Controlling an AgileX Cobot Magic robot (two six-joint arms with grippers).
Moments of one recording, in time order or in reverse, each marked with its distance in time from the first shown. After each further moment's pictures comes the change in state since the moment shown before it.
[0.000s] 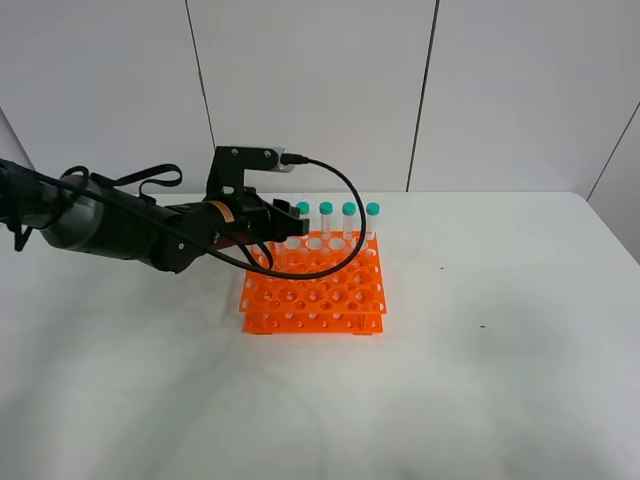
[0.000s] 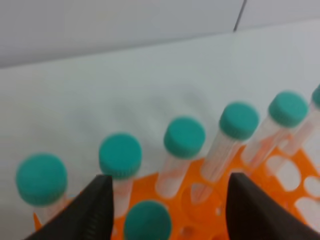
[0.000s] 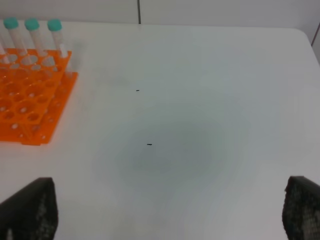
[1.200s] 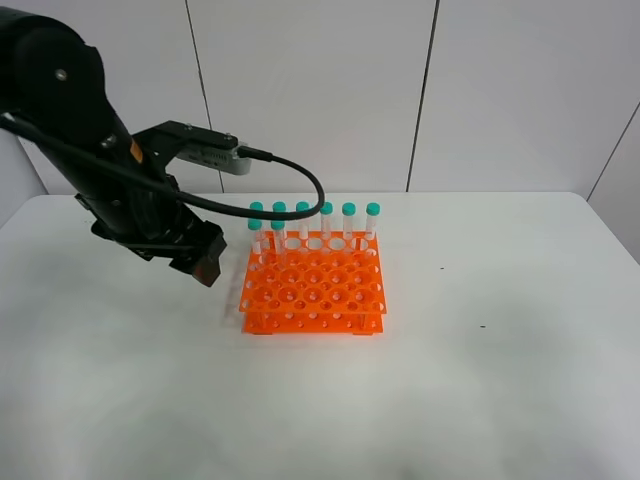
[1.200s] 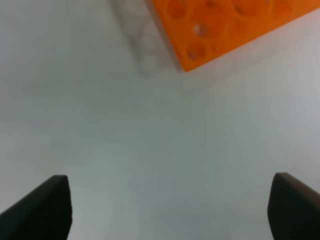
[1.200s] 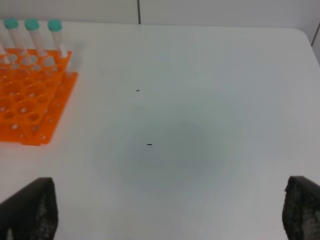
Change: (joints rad) left arm -0.002 -0.357 -0.226 0.039 1.432 0.108; right arm 0.000 0.000 0.000 0.000 0.000 0.000
